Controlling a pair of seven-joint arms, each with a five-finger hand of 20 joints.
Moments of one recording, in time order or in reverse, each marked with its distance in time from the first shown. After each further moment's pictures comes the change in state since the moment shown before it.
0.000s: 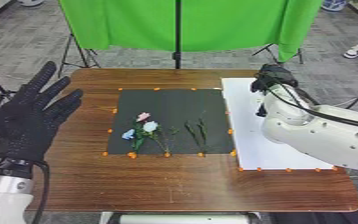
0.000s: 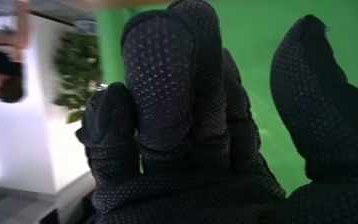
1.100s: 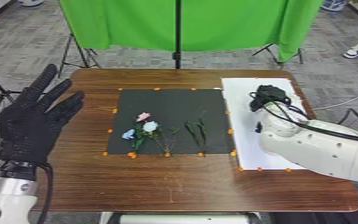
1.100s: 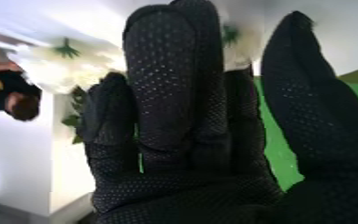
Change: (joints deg) left arm -0.3 -0.7 1.8 0.2 -0.3 0.5 1.1; right arm -5.4 -3.7 -1.2 6.6 -0.8 -0.9 -1.7
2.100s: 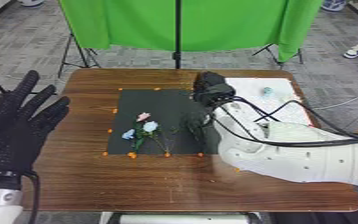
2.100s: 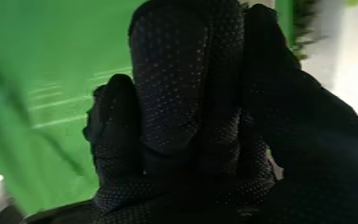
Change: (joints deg) left arm 5.9 -1.5 -5.1 -0.8 -2.6 -1.1 2.0; right arm 4.6 -10.2 -6.3 -11.0 -8.8 16.3 -8.4
